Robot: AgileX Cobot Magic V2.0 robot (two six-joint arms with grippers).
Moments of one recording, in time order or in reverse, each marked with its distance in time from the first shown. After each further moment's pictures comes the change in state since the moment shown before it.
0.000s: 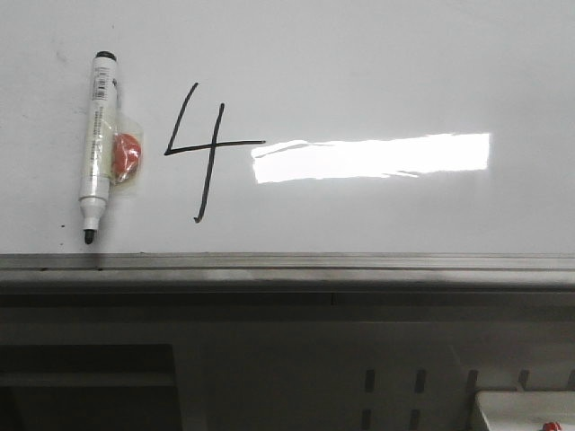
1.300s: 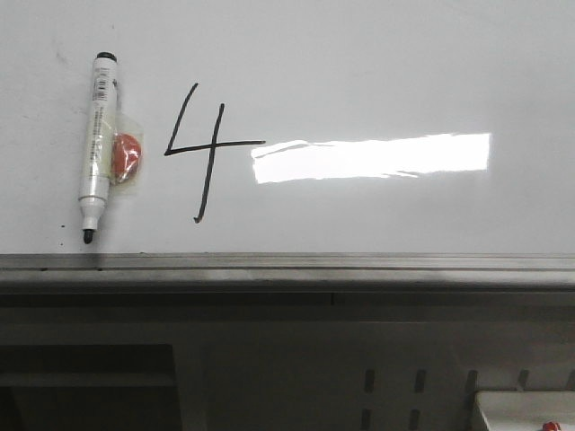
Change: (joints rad) left arm 0.713 -0.213 0.150 0.093 0.277 0.003; right arm 0.000 0.000 0.004 0.000 0.000 0.000
